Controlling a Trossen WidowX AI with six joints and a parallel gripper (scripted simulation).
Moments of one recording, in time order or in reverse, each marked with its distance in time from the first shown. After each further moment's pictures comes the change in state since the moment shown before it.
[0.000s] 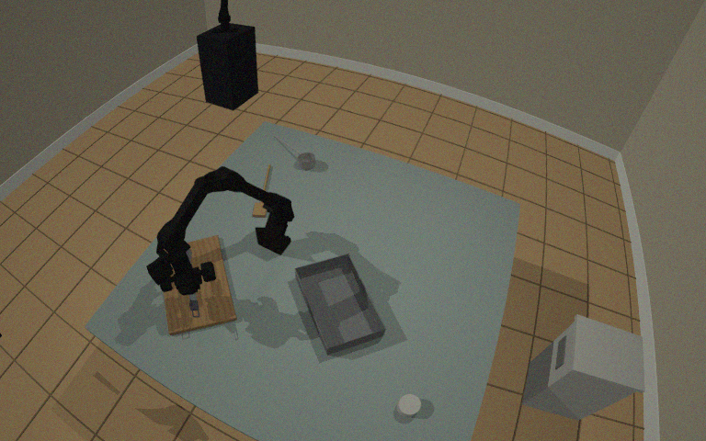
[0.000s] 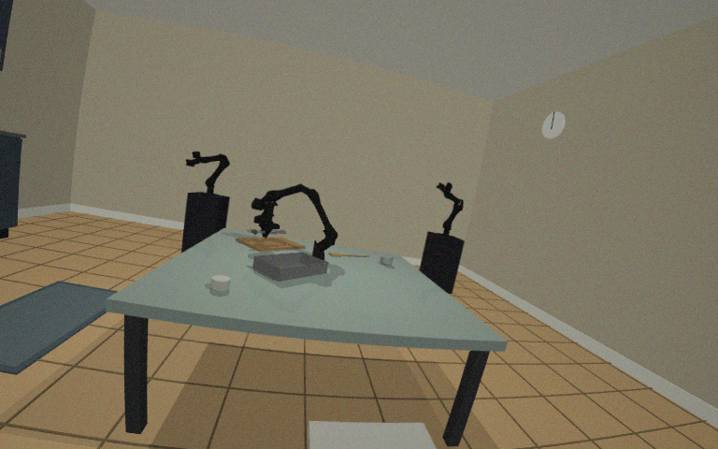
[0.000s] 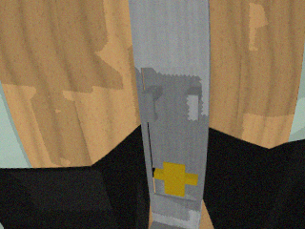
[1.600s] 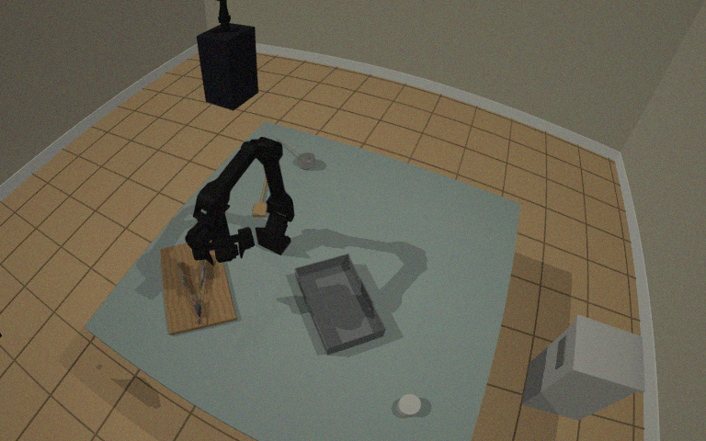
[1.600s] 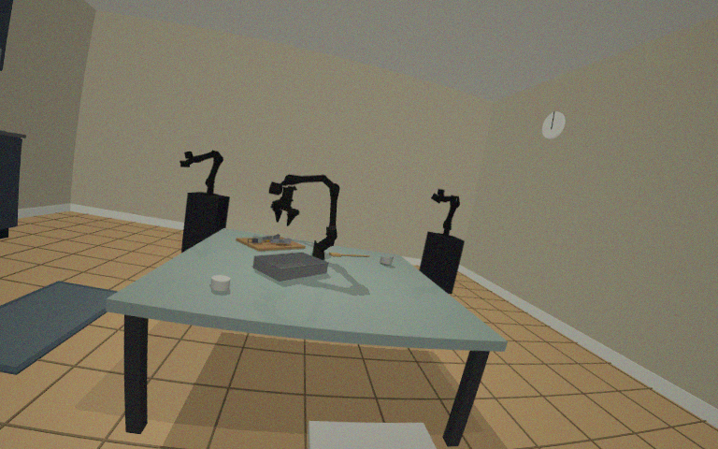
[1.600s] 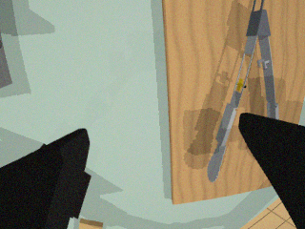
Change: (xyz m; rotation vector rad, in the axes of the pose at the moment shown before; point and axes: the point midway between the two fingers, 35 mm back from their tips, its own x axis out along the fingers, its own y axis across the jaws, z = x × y) arm -0.113 0.145 0.003 -0.019 0.000 -0.006
